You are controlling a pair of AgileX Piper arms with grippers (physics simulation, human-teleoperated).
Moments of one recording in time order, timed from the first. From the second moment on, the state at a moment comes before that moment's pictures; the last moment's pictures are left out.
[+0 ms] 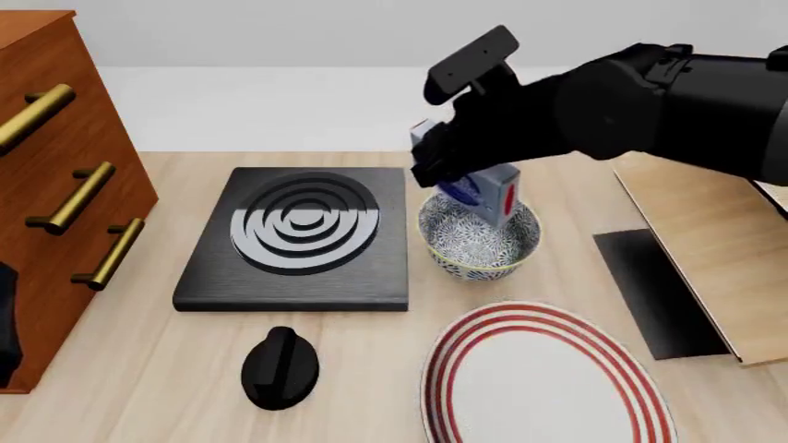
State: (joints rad) left arm 0.15 0.00 -0.05 -0.01 -0.13; right arm 0.60 1.53 -1.21 0.38 -0.23
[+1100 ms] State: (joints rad) left arm 0.14 0.00 -0.04 -0.01 -0.12; right arm 0.48 1.75 -1.34 0.46 -0.13
